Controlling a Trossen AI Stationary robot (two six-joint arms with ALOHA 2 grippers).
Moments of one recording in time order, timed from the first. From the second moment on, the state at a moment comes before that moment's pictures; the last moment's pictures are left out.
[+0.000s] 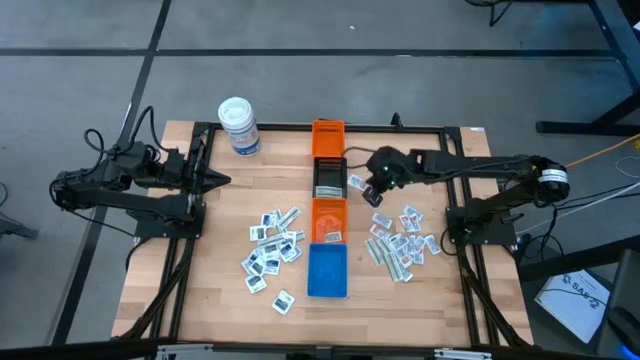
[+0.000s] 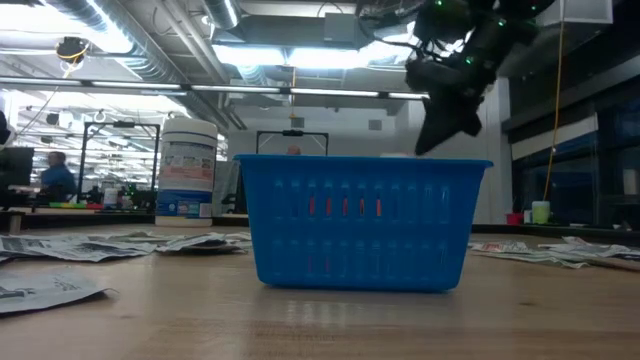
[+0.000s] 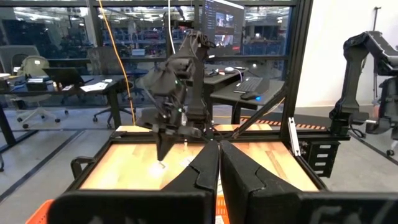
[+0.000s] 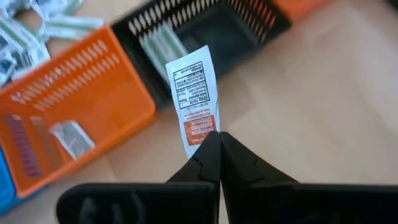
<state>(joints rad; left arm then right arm) 0.00 0.39 0.78 -0.39 -0.01 0.00 -0.25 1.32 0.94 -0.53 0.11 0.31</state>
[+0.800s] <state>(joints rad) 0.00 0.39 0.78 -0.39 -0.01 0.00 -0.23 1.32 1.00 -0.41 -0.08 0.07</state>
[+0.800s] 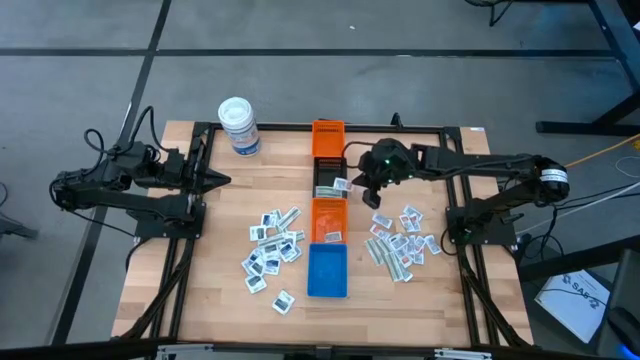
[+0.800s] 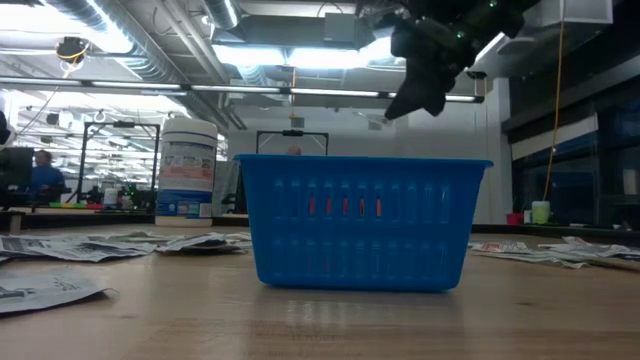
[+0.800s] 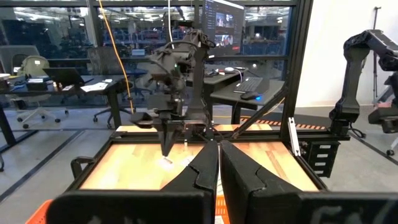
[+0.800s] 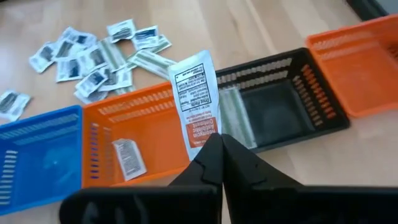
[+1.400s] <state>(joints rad) 0.00 0.39 0.78 -0.39 -0.01 0.00 -0.04 1.46 1.00 -0.31 -0.08 0.06</state>
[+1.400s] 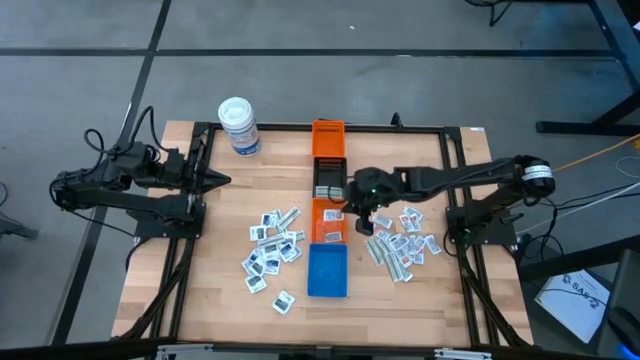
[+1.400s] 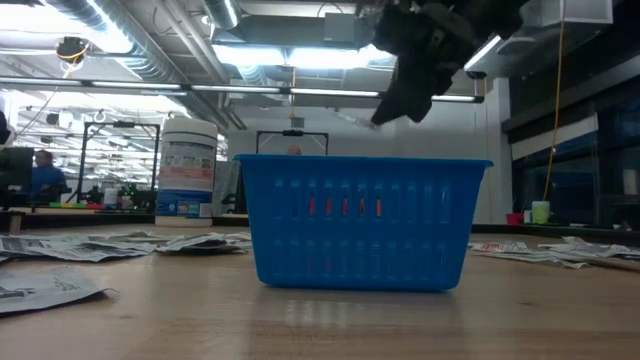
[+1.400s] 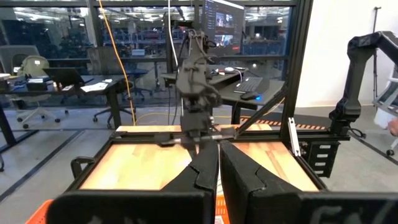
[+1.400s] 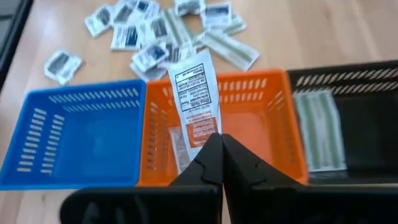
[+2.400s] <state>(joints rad) 0.00 0.39 0.78 -0.39 -0.01 0.00 -0.10 1.67 1.00 -0.22 -0.08 0.04</state>
